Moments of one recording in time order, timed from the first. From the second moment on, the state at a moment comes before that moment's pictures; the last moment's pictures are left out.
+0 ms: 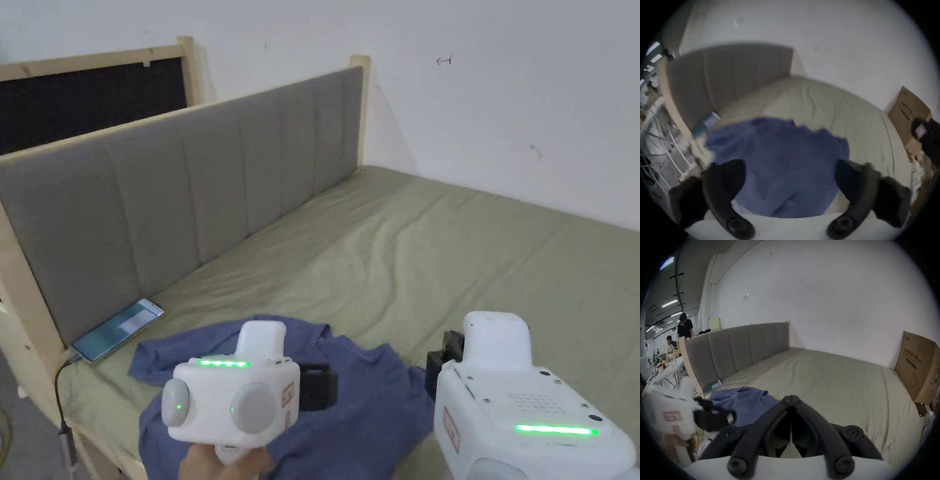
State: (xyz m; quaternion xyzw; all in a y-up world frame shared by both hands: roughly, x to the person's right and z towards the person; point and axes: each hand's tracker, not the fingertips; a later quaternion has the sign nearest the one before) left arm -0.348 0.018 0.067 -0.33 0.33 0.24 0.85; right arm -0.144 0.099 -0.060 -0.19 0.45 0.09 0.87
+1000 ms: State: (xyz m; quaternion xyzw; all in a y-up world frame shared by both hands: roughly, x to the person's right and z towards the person) left arm -0.374 -0.037 0.054 -0.39 0.32 0.32 0.80; right arm -0.098 0.068 -0.094 -0.28 0.39 0.08 0.87
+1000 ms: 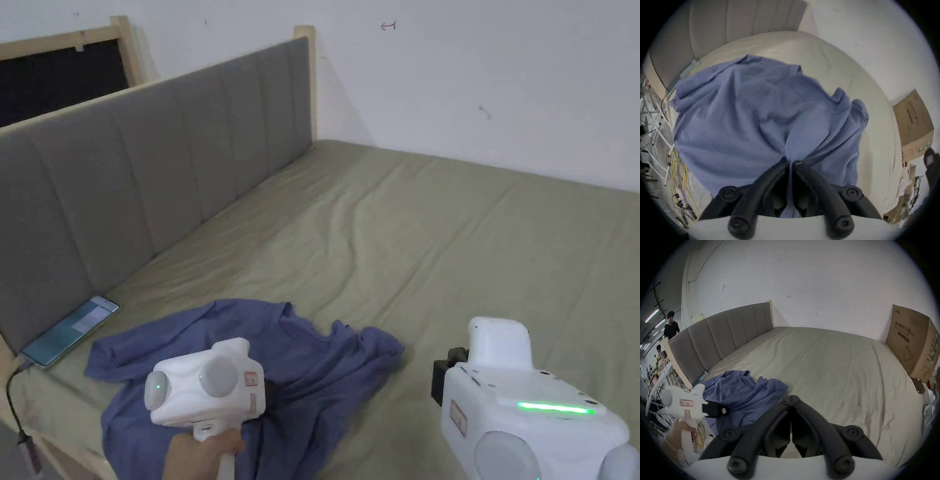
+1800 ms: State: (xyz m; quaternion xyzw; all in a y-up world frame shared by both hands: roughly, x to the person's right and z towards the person) left arm -0.134 0.186 -0.164 -0.26 -0.04 0.23 0.94; right arm 0.144 0.145 -0.160 -0.23 0.18 -0.05 0.96
